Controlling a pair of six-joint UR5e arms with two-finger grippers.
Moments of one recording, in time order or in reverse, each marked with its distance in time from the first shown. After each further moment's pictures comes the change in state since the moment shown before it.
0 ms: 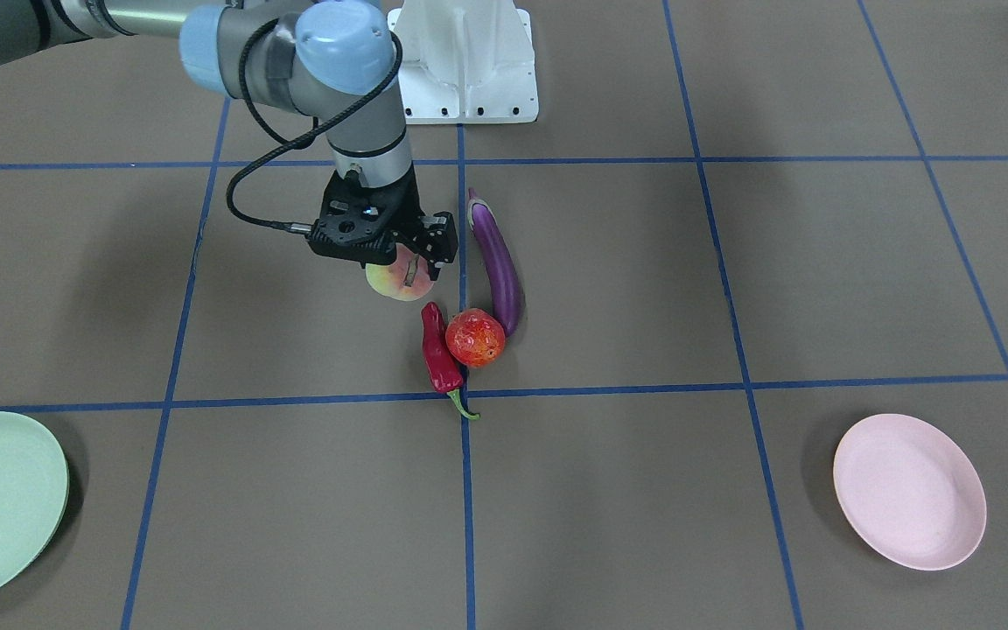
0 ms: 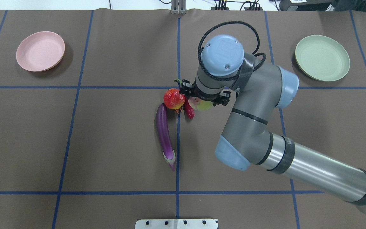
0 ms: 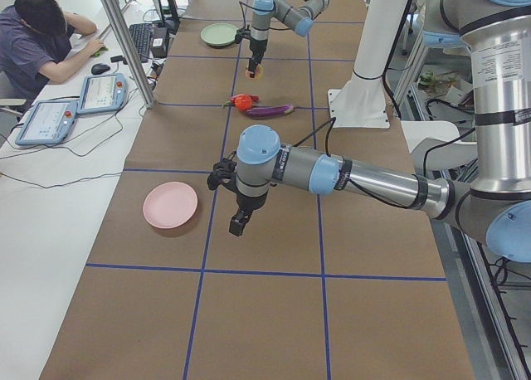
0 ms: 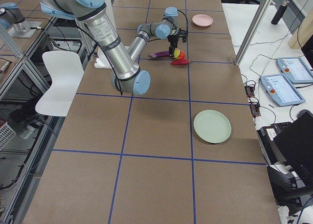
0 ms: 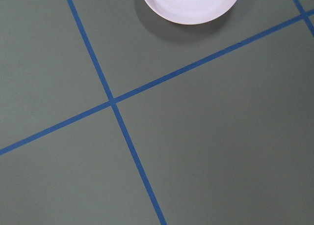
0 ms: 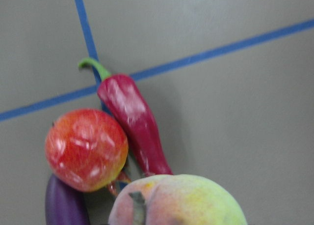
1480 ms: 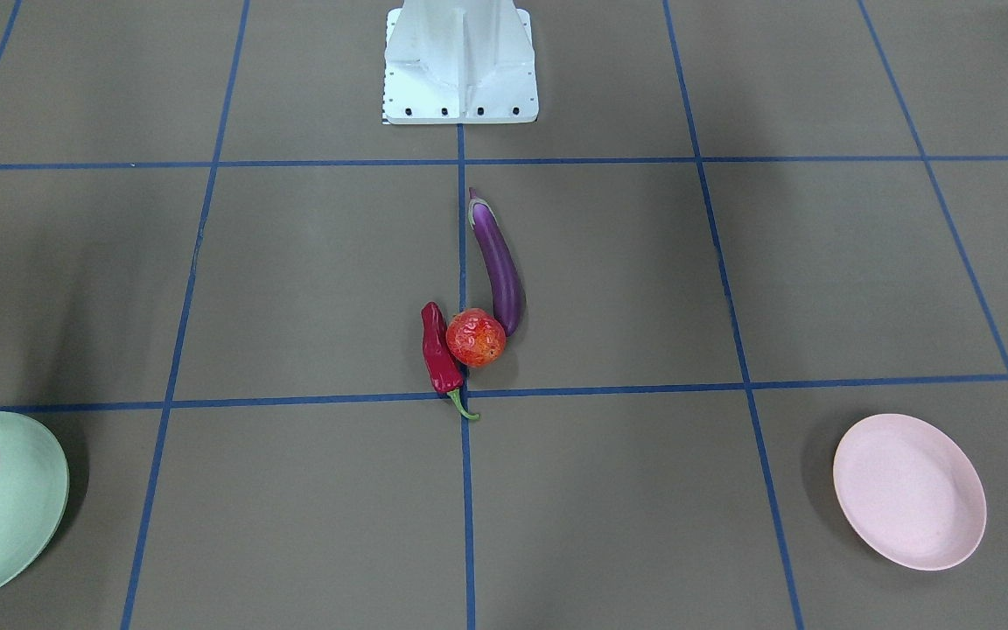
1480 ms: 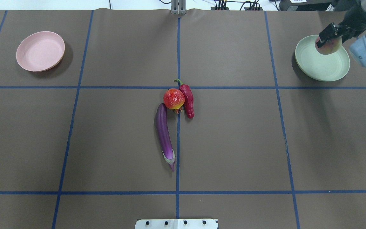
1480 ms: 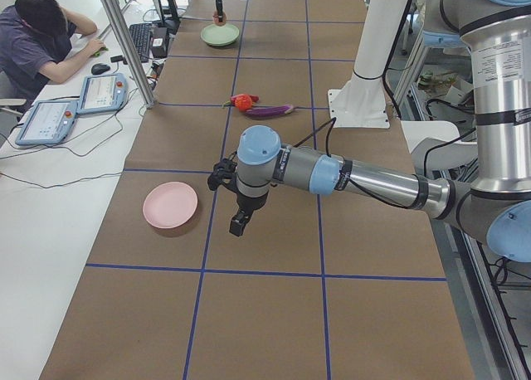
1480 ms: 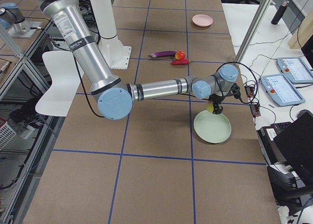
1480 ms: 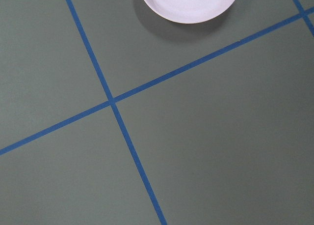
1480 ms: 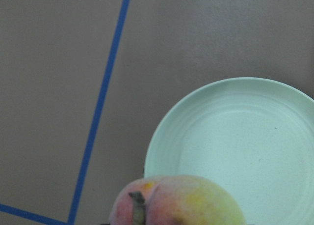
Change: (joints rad) left arm 0.000 0.003 -0.001 -0.002 -0.002 0.006; right arm 0.601 -0.233 -0.544 0.367 0.452 -1.048
